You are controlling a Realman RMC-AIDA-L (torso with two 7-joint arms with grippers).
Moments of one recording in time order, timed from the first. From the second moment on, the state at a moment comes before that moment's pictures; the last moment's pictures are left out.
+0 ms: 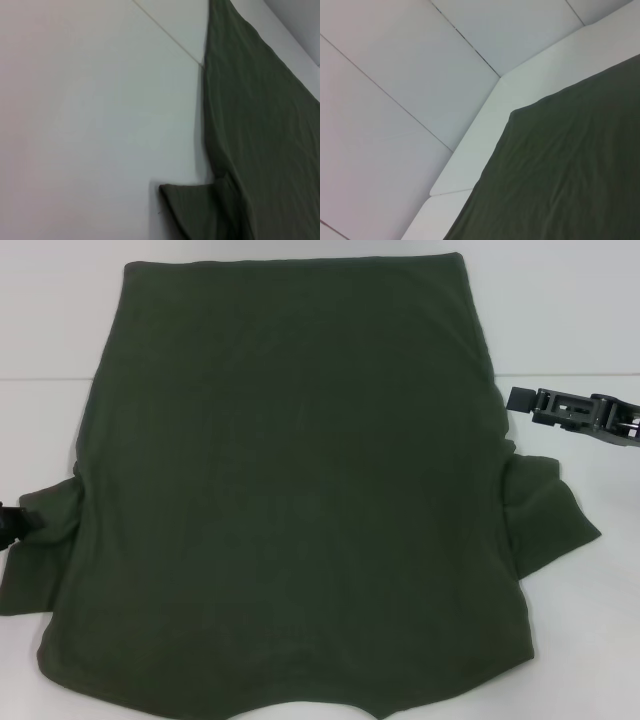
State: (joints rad) left arm -0.42 -1.96 0.52 0.60 2.14 1.09 -2.33; right arm 0.58 2.03 -0.57 -0.75 -1.97 -1.43 2.12
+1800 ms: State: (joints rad) left arm -0.49 -1.99 0.54 0.93 2.50 1.06 -2.46; right arm 0.58 2.02 -0.56 -0.74 -1.95 -1.43 2.12
